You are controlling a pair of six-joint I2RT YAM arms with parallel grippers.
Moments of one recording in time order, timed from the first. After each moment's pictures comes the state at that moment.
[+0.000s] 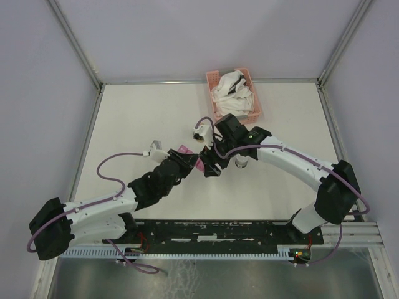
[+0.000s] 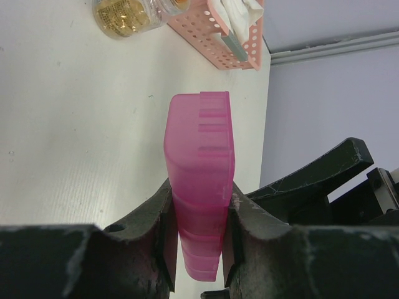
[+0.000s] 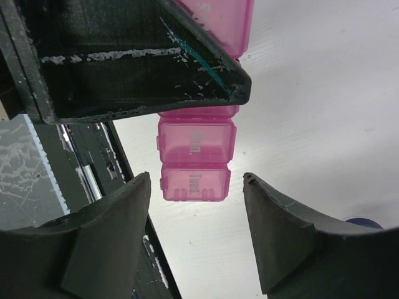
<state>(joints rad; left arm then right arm) -0.97 1.02 0.48 0.15 -0.58 -1.37 0.79 1.54 1.25 -0.65 -0.48 -0.15</state>
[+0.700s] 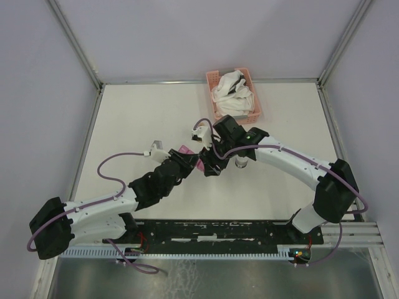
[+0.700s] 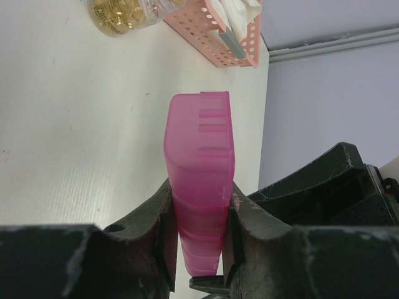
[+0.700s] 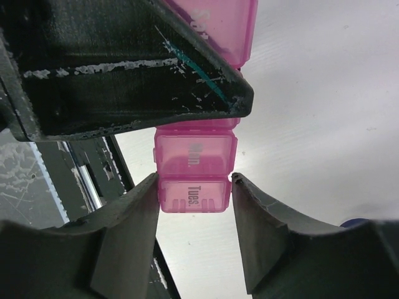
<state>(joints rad) -0.98 1.02 0.49 0.16 -0.58 -1.37 0.80 1.55 1.25 -0.64 -0.45 -0.15</state>
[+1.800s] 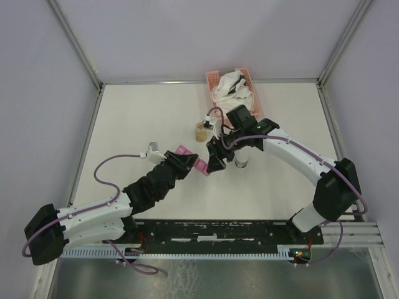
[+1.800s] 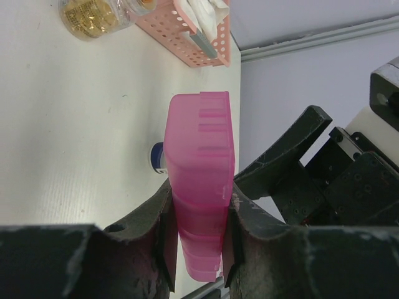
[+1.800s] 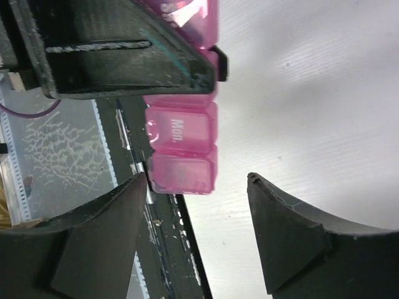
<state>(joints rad) -0.98 0.93 0.42 0.25 -0.57 -1.32 0.66 1.55 1.28 -0.68 -0.76 -0.11</state>
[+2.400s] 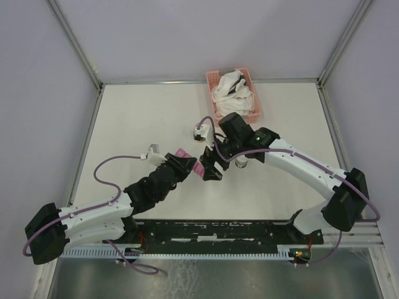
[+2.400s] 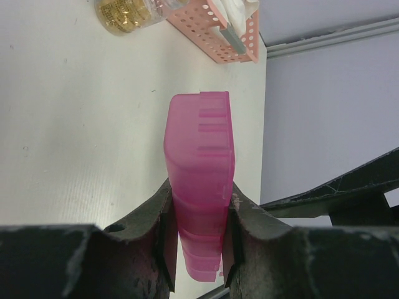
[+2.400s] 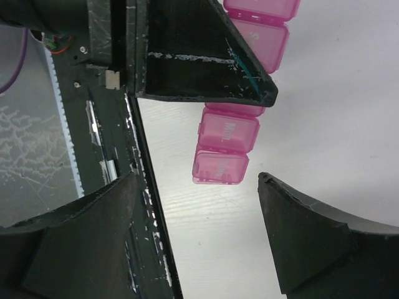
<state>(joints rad) -0.98 0.93 0.40 0.19 -0.57 -1.32 0.78 1.44 1.27 -0.67 -0.57 -0.19</state>
